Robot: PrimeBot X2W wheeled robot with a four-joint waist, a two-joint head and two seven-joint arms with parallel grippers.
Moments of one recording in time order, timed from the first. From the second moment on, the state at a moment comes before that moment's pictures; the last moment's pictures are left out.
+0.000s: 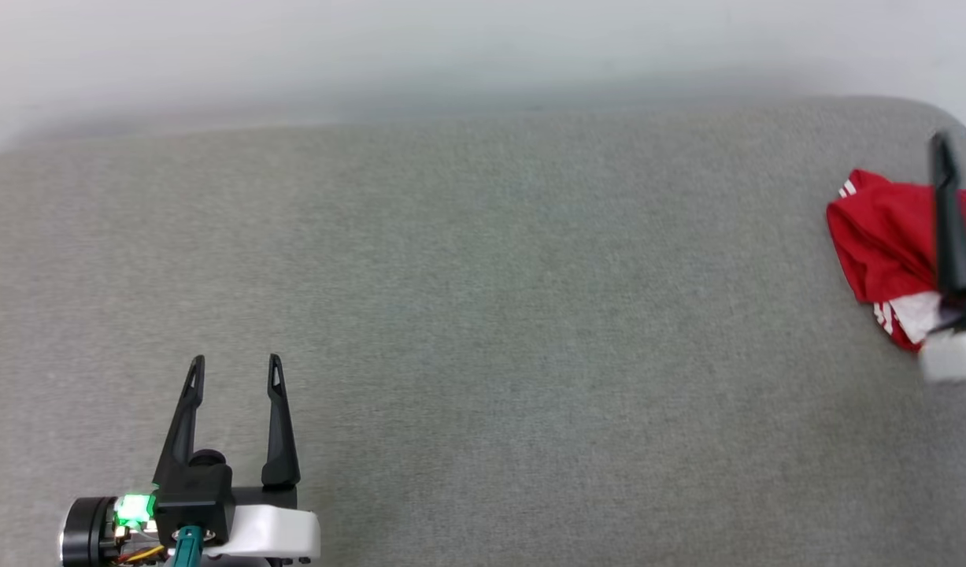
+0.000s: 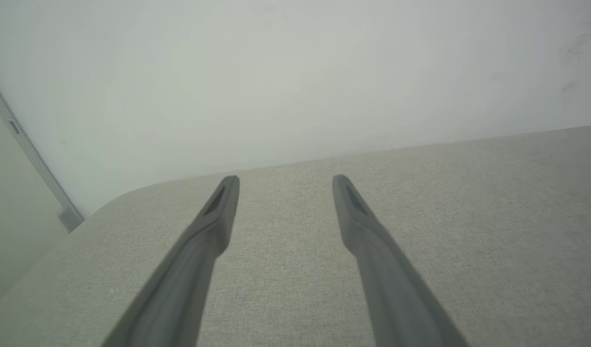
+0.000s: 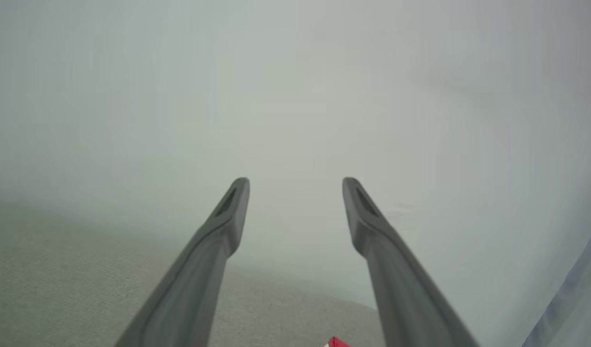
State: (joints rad) left arm 0.04 0.18 -0.12 -0.07 -0.04 0.23 -0.26; right arm -0.35 -0.39 -0.05 0.00 0.18 0.13 -0.20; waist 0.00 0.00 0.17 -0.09
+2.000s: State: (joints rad) left arm 0.15 0.14 -0.15 0.07 -0.24 0.14 -0.23; right arm 0.13 -0.06 -0.05 0.08 0.27 0.13 -0.18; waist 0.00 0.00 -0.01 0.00
